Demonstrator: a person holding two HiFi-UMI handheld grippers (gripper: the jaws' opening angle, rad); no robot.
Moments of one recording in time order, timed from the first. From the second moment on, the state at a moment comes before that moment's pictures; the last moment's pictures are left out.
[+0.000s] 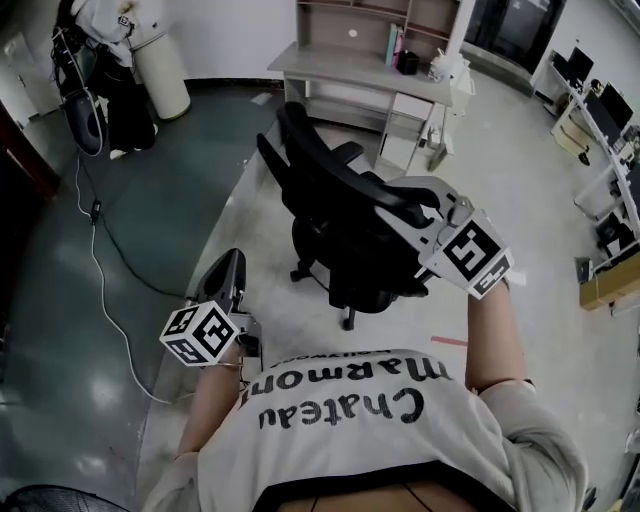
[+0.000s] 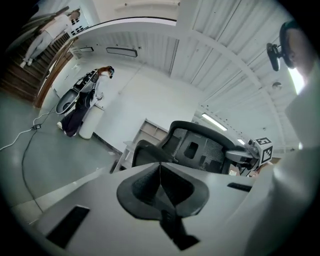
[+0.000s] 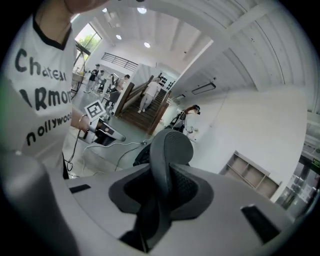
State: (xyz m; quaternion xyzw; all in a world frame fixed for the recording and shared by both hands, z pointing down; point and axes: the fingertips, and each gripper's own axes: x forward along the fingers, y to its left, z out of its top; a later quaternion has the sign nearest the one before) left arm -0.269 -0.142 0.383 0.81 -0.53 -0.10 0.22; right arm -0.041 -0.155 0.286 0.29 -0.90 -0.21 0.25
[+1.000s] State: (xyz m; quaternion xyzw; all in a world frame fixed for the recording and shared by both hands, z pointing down) left arm -0.108 -0.099 0.360 0.77 -0.62 -0.10 0.15; right arm 0.180 -0.123 0.282 0.05 -0.97 -0.19 0.14
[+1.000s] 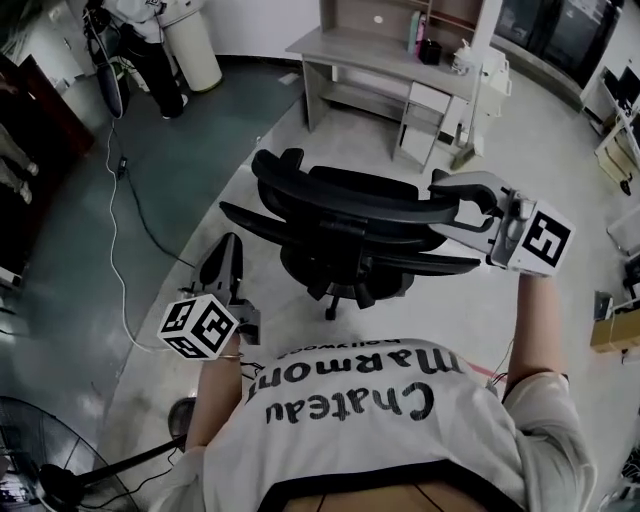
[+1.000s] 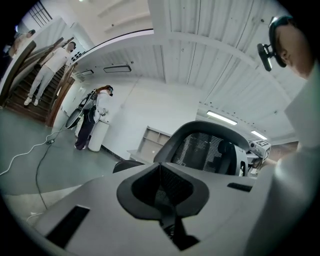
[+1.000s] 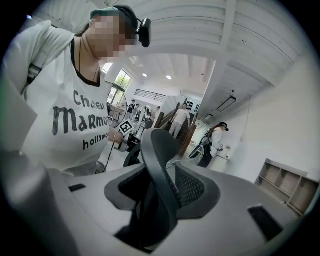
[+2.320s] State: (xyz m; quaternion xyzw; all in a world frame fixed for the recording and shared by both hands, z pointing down) left arm 0.037 -0.085 0.388 0.81 -0.40 0.39 -0.16; right arm 0.330 -0.117 0.388 0.29 -0.92 -0.10 0.24
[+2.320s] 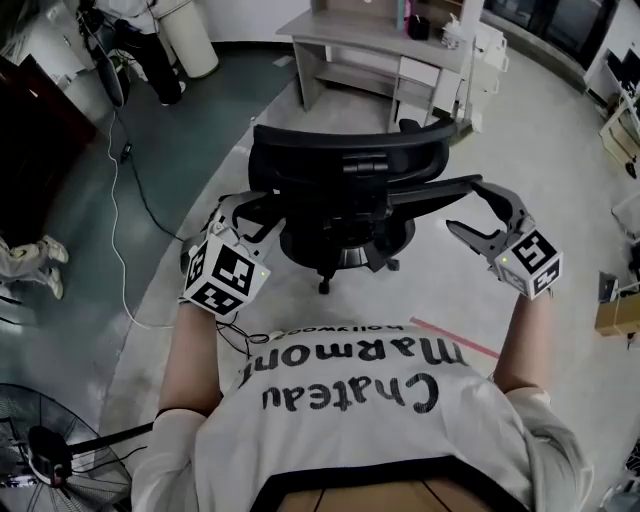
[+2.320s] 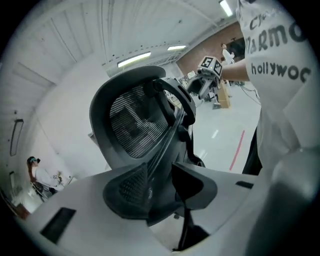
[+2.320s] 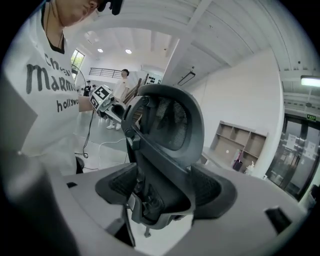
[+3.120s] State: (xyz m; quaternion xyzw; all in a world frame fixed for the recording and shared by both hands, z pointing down) left arm 0.043 -0.103 0.390 0.83 -0.39 0.37 -0.10; right arm 0.288 -0.161 0.399 0.26 -0.91 -0.12 0.31
